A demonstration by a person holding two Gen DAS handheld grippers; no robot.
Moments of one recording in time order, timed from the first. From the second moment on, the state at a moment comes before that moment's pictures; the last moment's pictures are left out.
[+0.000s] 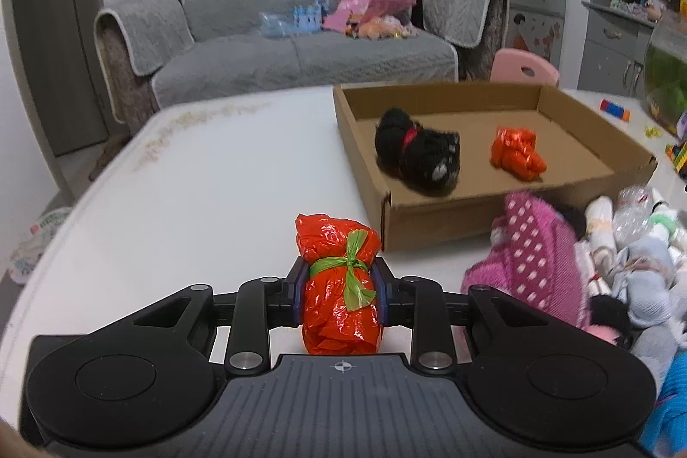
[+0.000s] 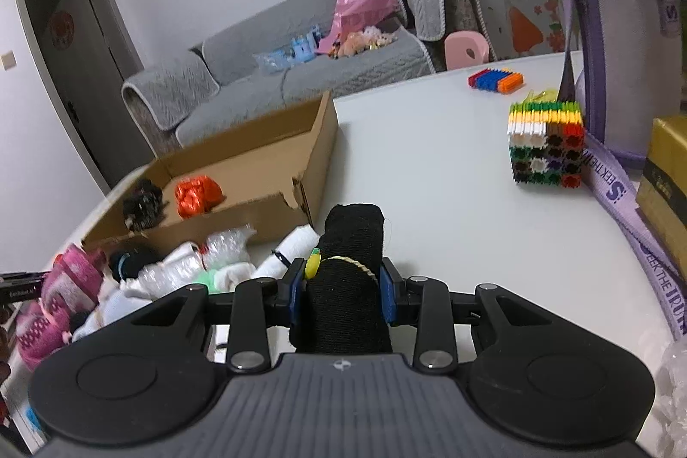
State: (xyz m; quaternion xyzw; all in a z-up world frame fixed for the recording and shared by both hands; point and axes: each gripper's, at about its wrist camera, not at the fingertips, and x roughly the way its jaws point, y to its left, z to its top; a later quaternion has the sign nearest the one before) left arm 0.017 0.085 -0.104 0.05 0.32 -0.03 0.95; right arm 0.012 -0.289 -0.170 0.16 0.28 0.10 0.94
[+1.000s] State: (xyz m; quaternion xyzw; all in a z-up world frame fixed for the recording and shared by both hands) left arm 0.117 0.020 -0.041 0.15 0.29 -0.07 0.94; right arm 0.094 -0.269 -0.077 0.15 0.22 0.19 0.95
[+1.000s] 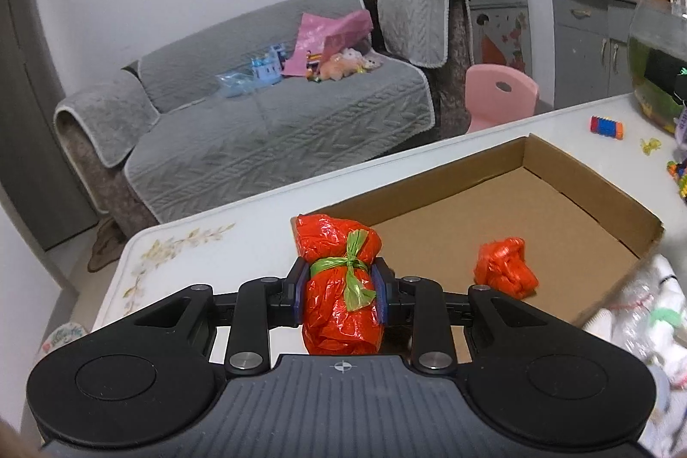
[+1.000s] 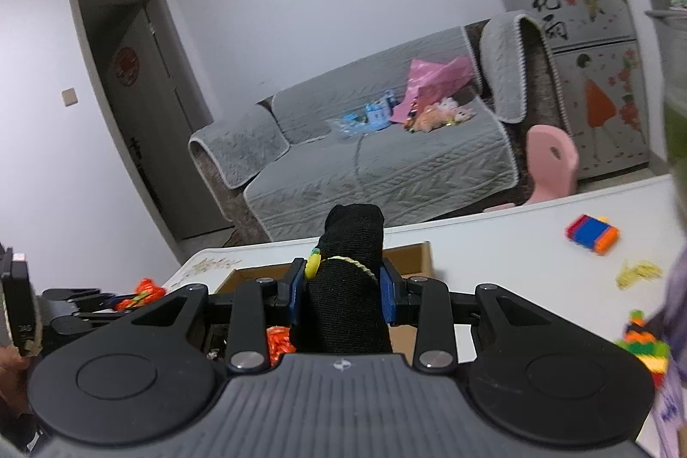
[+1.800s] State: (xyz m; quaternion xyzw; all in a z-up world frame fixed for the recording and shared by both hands) left arm 0.243 0.000 -0.098 0.13 0.38 -0.09 0.91; right arm 0.194 -0.162 -0.125 0.10 0.34 0.28 0.89
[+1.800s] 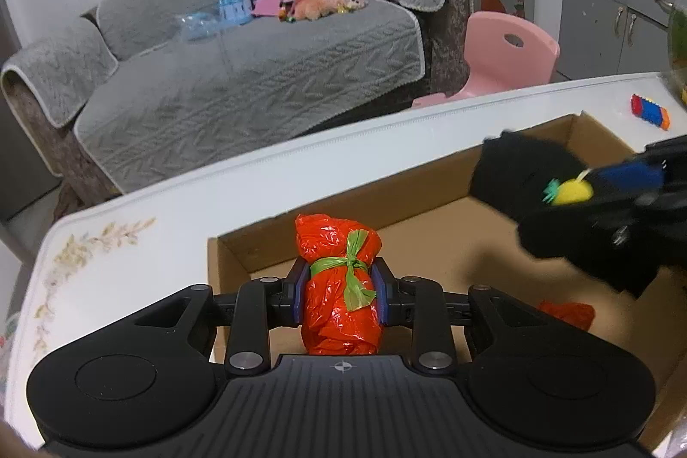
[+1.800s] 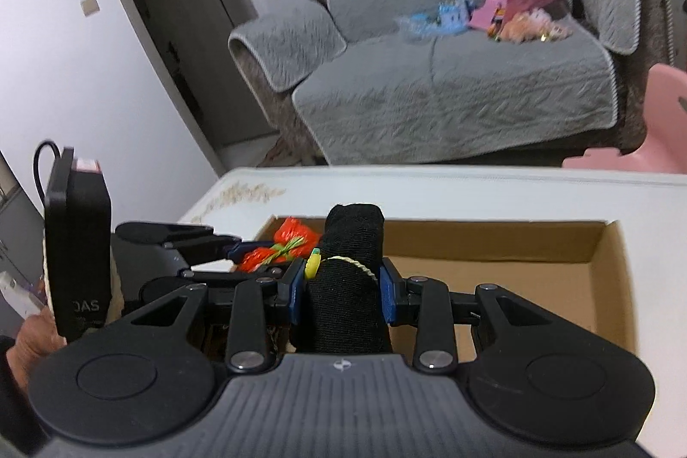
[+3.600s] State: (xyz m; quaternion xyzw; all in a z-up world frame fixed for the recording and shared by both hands) left arm 0.237 -0.011 -0.091 0.15 0.31 -0.06 0.94; right arm 0.214 -0.156 -0.144 0.08 0.37 0.24 0.90
